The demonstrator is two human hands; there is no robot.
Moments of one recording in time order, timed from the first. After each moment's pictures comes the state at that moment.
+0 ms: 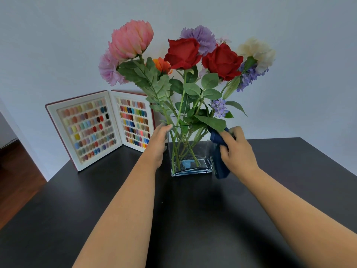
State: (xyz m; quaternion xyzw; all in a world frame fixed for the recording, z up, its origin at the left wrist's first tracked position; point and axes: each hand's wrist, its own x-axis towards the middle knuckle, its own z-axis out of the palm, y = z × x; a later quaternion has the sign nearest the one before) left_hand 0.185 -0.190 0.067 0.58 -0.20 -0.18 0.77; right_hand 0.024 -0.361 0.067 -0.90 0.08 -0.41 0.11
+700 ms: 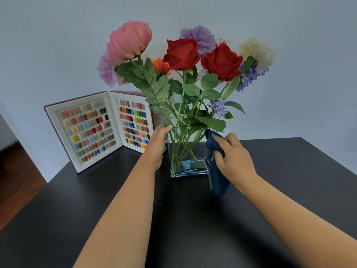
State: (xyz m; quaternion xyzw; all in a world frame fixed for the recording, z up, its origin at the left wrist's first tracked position) left_hand 0.185 -0.190 0.065 0.59 -0.20 -0.18 0.76; right_hand 0.022 -0.350 0.052 -0.90 0.09 -0.40 0.12
